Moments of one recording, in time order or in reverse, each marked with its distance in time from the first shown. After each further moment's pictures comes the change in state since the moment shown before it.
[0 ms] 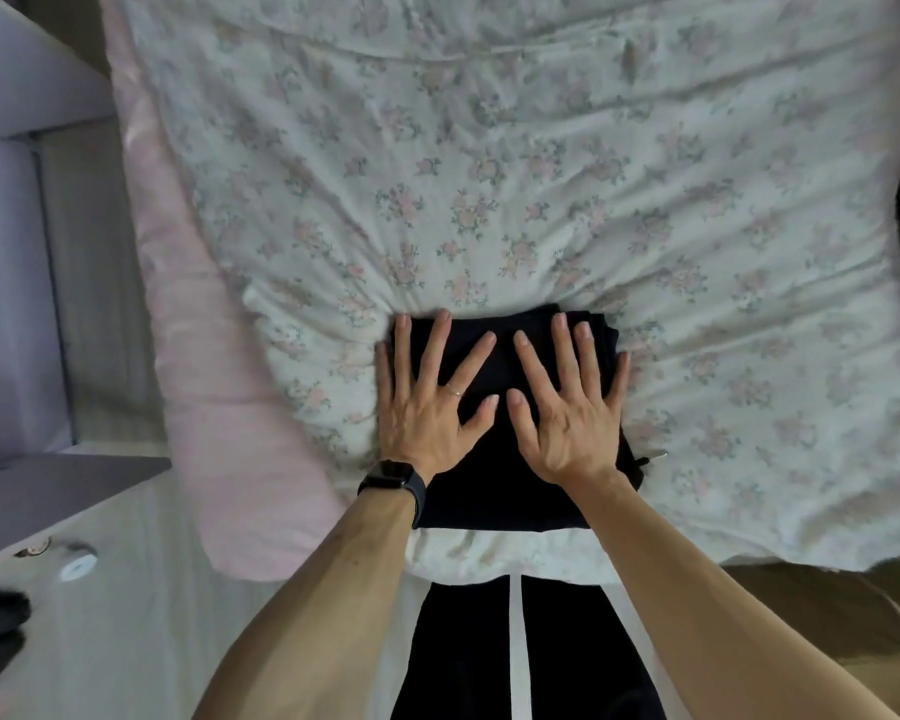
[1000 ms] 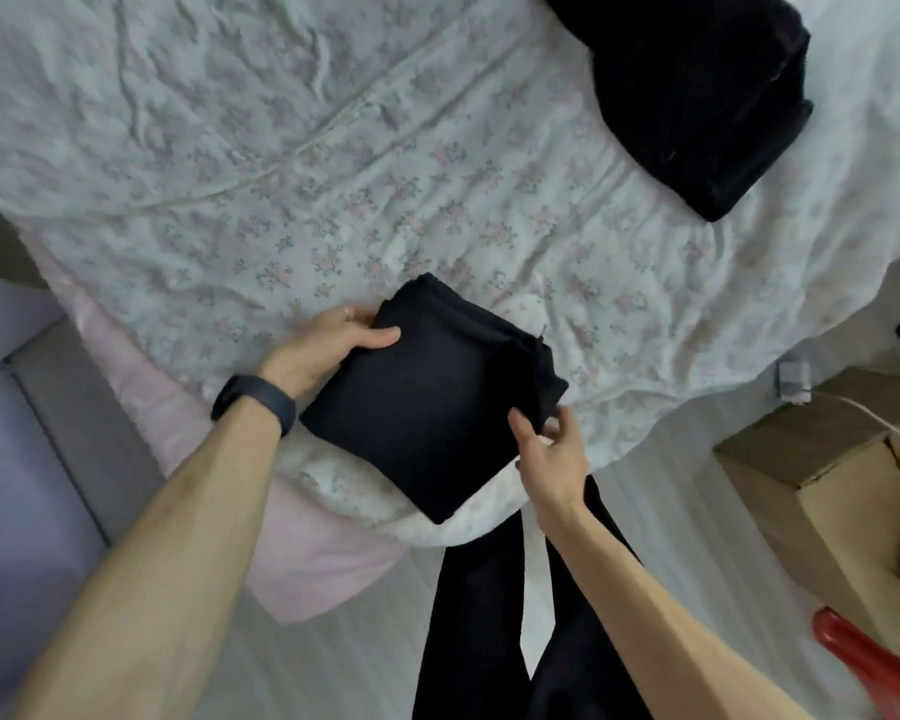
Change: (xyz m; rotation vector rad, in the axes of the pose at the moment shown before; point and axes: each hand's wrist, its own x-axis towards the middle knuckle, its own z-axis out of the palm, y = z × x) left_hand 0.126 0.024 -0.140 -0.852 -0.970 -0.522; right_hand -0.109 -0.052 -0.112 1.265 0.121 1.386
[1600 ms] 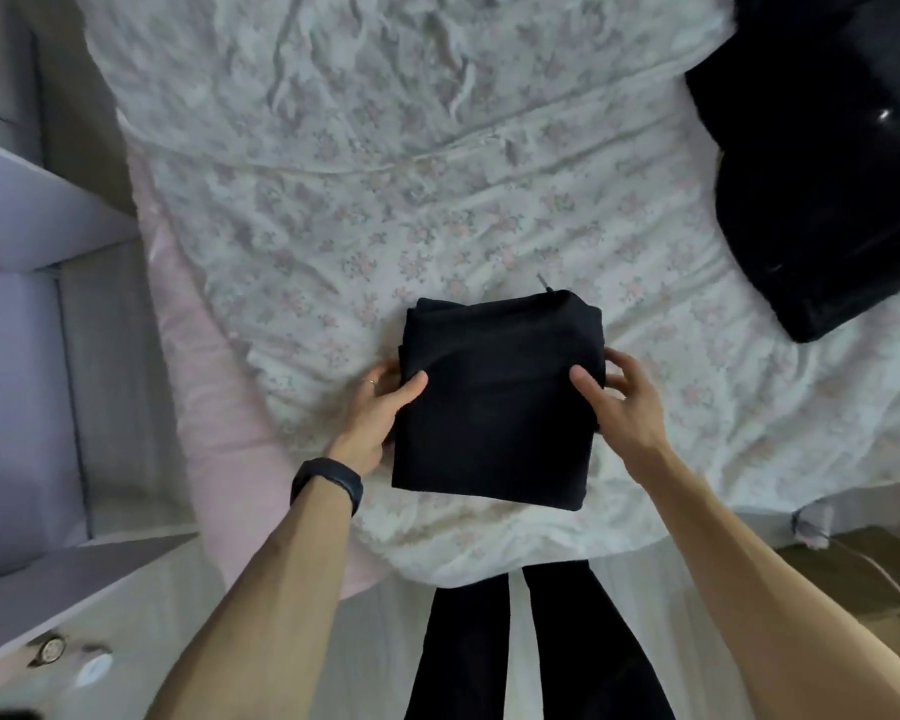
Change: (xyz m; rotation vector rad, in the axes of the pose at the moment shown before) left_hand -0.008 -0.091 0.038 -0.630 0.326 0.034; right_hand 0.100 -0.099 -0.003 -0.291 -0.259 -0.342
